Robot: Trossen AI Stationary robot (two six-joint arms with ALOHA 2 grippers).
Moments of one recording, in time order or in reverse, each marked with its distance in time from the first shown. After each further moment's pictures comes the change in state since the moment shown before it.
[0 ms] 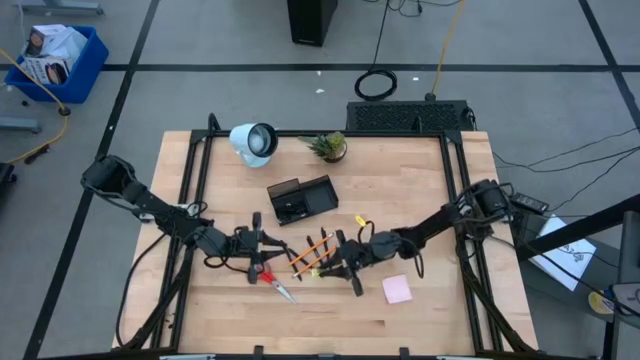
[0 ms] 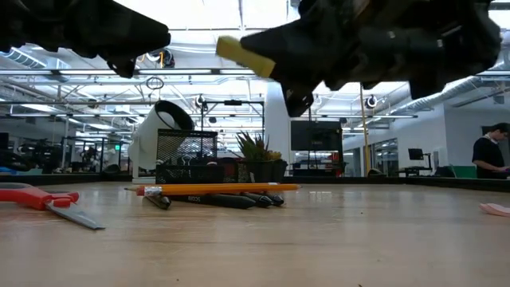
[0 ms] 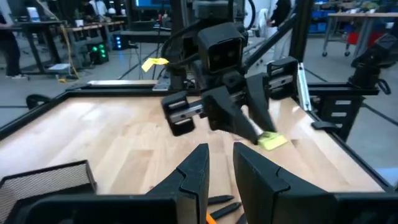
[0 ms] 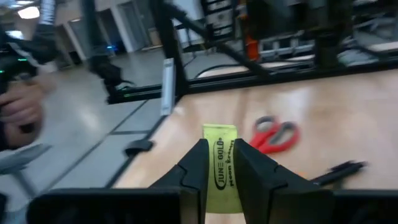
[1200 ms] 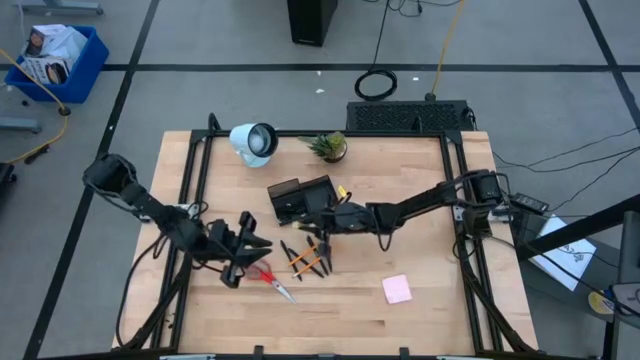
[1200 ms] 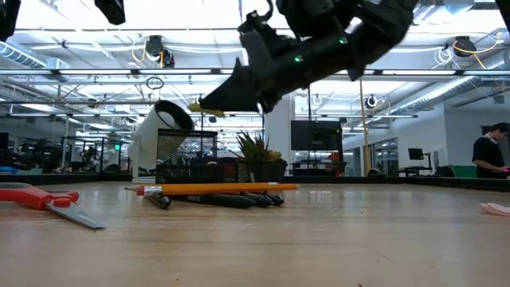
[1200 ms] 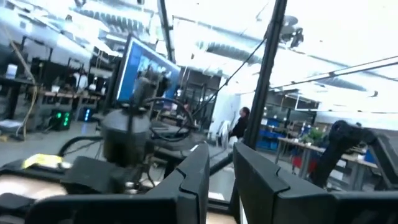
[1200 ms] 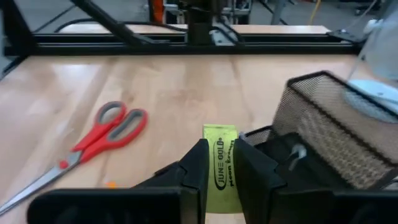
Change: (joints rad) left arm -0.117 -0.001 0.000 0.533 -0.027 0.021; right arm -0.216 -0.001 0.301 -0.576 0.151 -0.214
